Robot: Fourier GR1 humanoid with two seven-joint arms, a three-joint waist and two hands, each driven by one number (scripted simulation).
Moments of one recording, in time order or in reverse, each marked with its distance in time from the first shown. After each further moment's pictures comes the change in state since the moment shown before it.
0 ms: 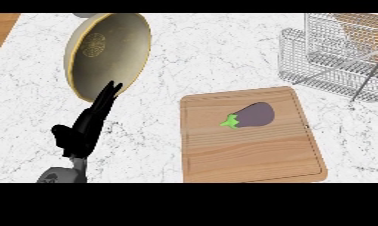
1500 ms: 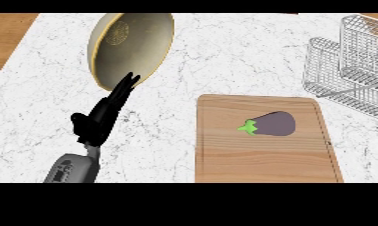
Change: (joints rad) left arm -0.090 -0.044 -0.027 0.014 -0.049 -0.065 0.037; right arm -0.881 -0.198 0.099 0.625 -0.111 0.294 0.023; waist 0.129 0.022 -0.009
